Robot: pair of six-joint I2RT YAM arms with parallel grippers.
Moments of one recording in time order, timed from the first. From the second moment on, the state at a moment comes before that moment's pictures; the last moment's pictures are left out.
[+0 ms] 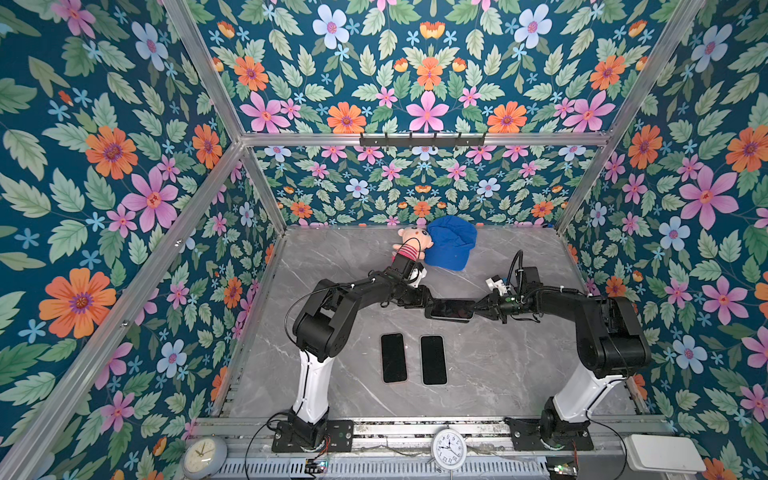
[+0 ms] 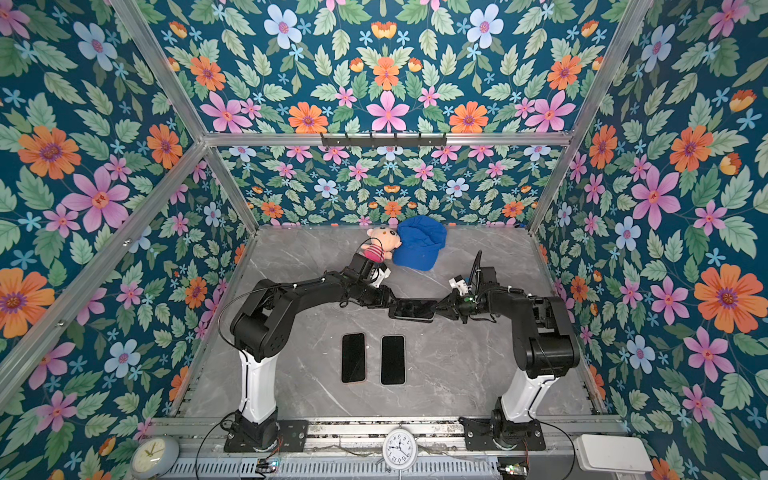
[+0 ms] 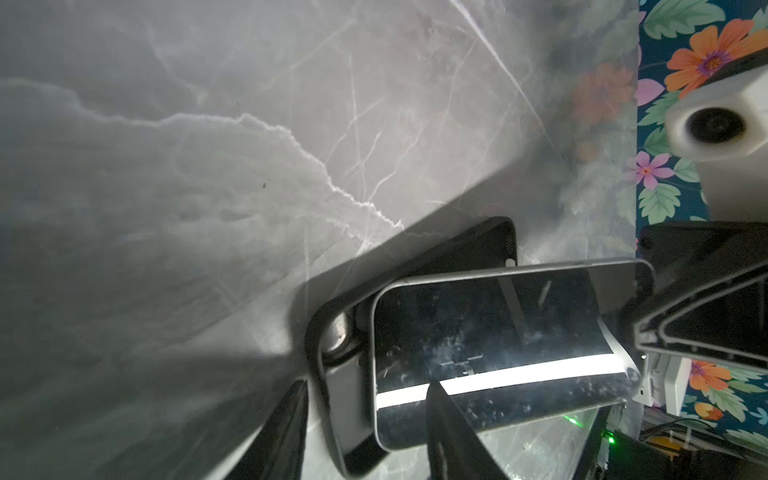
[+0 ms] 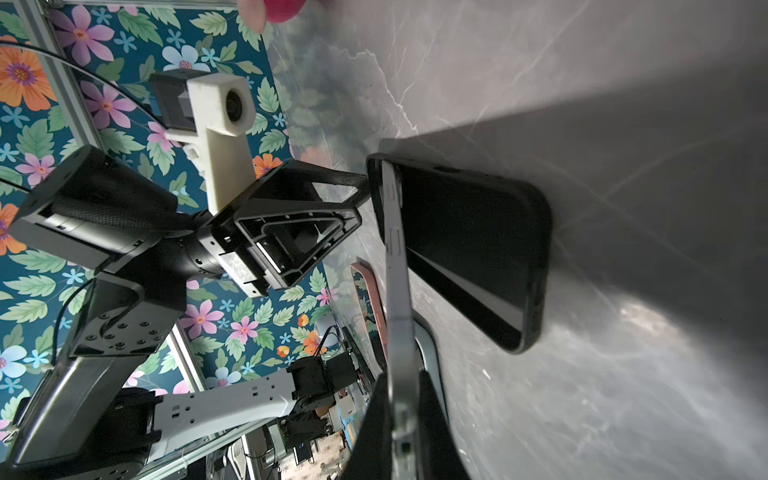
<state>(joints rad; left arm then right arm) -0.58 2.06 1.32 -0.26 0.54 -0.42 0.04 1.76 0.89 -0.26 -1.04 0.53</state>
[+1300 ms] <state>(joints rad) -0.59 2.02 1.19 -0.09 0.59 -0.50 0.10 1.78 0.81 -0.13 -1.00 0.71</state>
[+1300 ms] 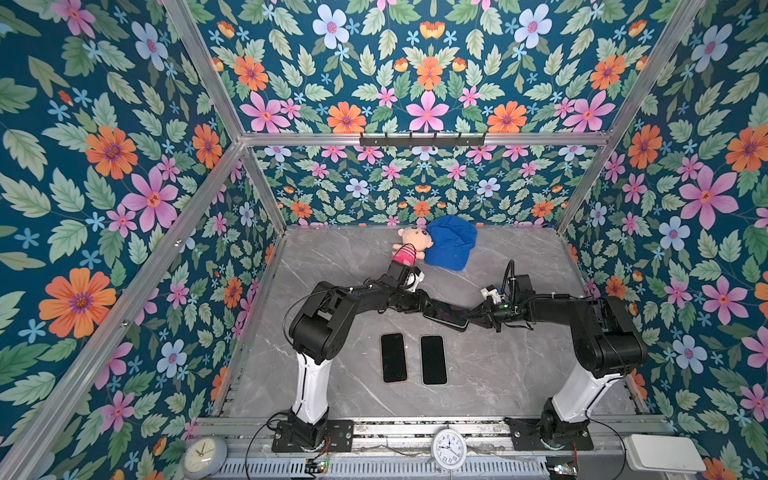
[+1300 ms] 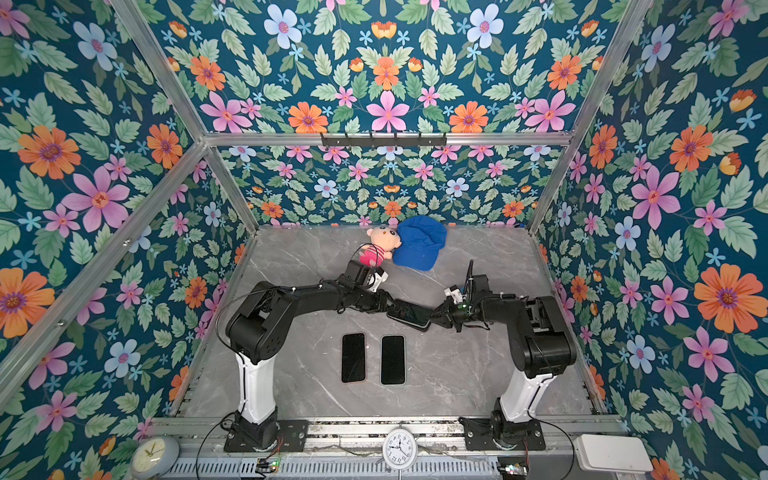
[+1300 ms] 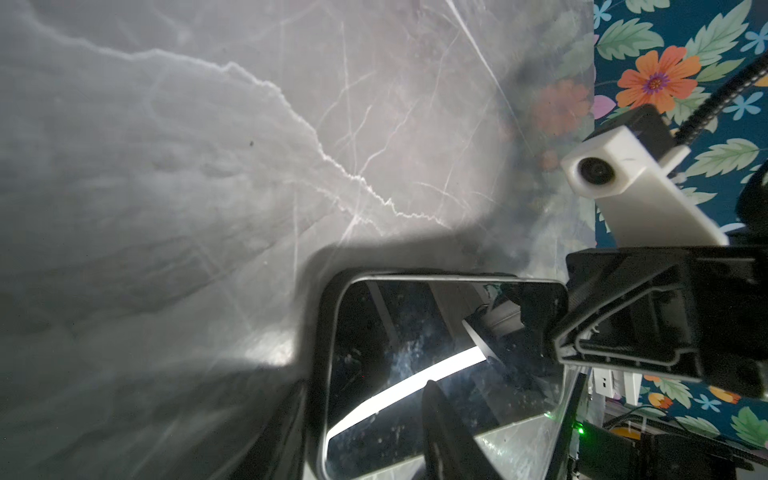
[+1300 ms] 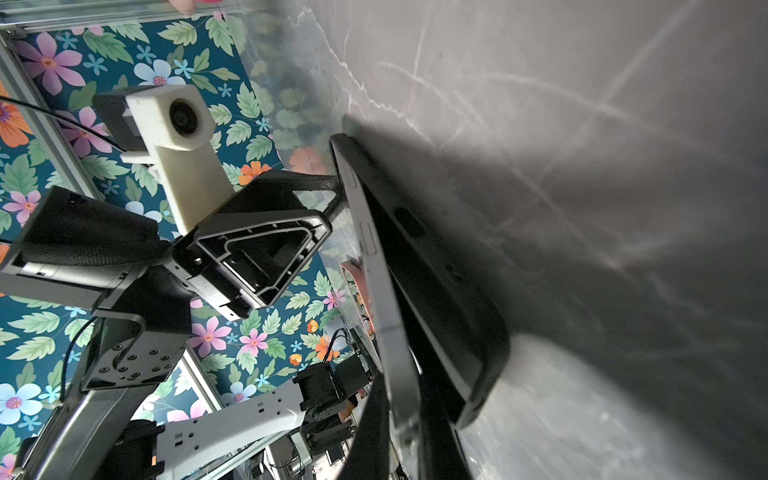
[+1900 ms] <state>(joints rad) -0.59 2.02 1.19 -0.11 0.59 -0.49 0.11 1.84 0.90 -0.30 -0.89 0.62</state>
